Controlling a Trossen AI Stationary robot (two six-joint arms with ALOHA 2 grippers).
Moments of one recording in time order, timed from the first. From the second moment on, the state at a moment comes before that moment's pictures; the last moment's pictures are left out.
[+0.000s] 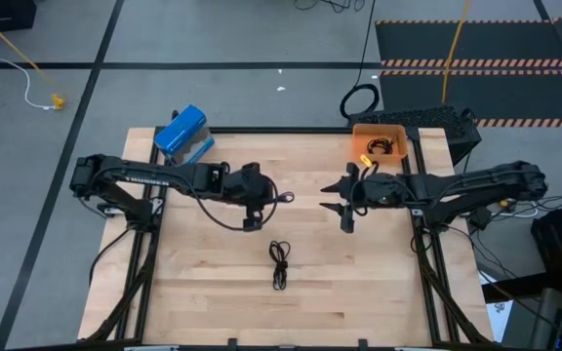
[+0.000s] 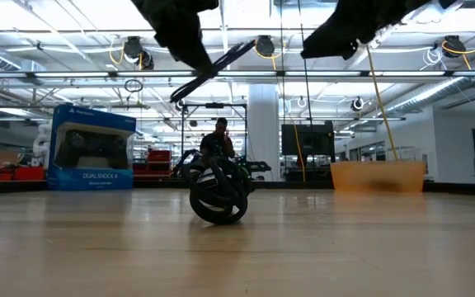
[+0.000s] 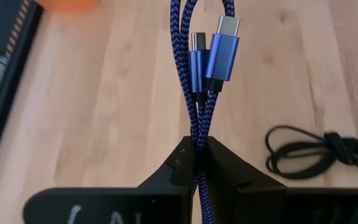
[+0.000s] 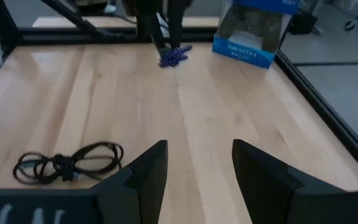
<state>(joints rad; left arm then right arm) 0.00 1.51 1.24 -0.58 -0.12 0.05 0.06 1.06 0.74 -0.14 0.21 0.05</state>
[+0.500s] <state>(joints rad) -0.01 1.58 1.24 -0.31 -0.14 0.16 0.05 1.31 0.74 0.28 0.21 -0.05</state>
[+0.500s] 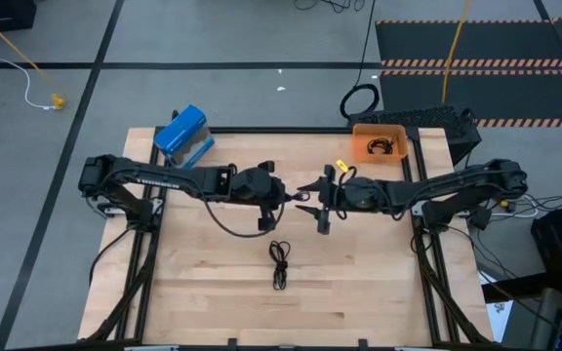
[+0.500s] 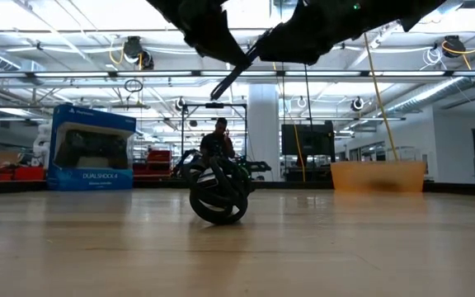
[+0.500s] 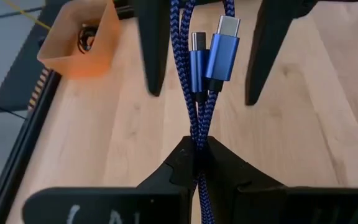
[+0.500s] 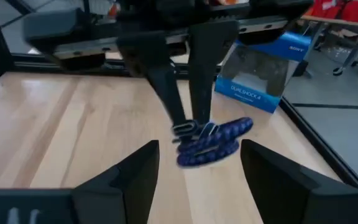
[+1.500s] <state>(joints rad) -0.02 1.58 1.24 -0.23 -0.14 0.20 0.05 1.32 0.74 0.36 0.21 -0.12</state>
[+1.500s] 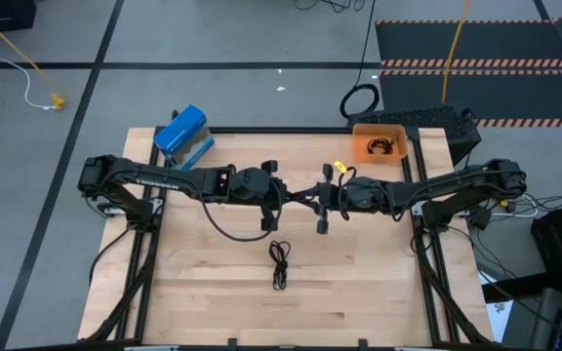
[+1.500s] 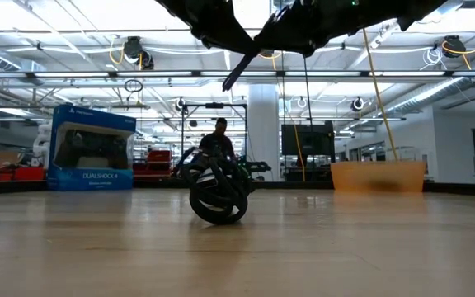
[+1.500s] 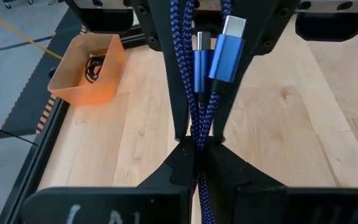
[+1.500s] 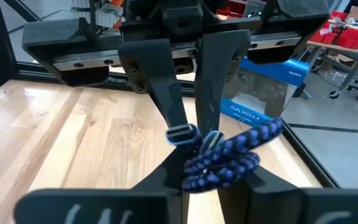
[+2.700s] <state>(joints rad) -0.01 1.57 1.24 -0.38 -0.14 0.06 0.05 1.10 0.74 0.08 0.23 -0.10</state>
